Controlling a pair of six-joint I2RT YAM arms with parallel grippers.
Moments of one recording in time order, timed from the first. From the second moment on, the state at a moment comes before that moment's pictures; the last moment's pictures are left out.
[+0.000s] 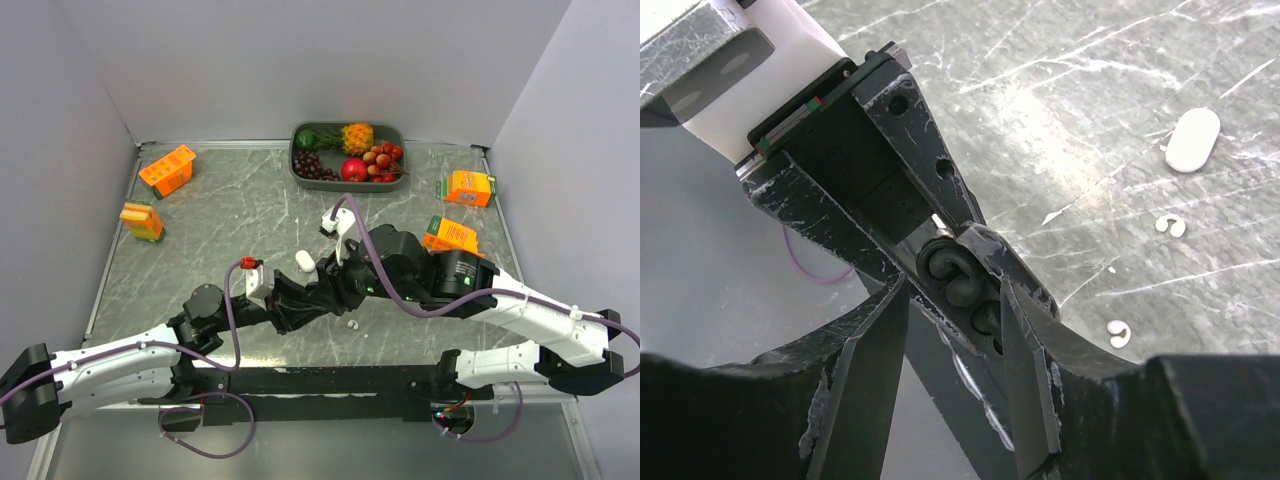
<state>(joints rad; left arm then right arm) -1.05 0.82 0.37 0.71 0.34 -0.28 1.22 1.14 1.44 -0.85 0.09 0.36</state>
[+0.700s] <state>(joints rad) -1.06 0.84 0.42 0.69 0.28 -0.29 1.22 1.11 1.43 -0.84 0.12 0.39</state>
